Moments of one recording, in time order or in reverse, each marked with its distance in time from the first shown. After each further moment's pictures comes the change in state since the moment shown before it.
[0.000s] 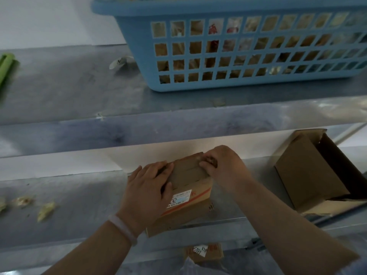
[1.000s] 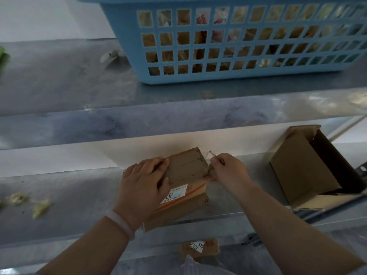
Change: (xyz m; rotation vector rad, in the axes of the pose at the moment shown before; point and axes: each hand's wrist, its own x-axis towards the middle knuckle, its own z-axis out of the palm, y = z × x) left_hand 0.003 0.004 0.001 0.085 0.020 -0.010; right_hand -0.014 0.020 0.013 0.506 -0.031 0.508
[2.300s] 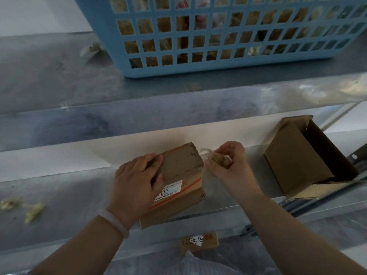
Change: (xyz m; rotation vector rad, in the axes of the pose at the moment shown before) left_hand 0.003 -0.005 0.002 -0.010 0.010 0.017; right_hand -0.035 0.010 -0.014 0.332 0.089 -0.196
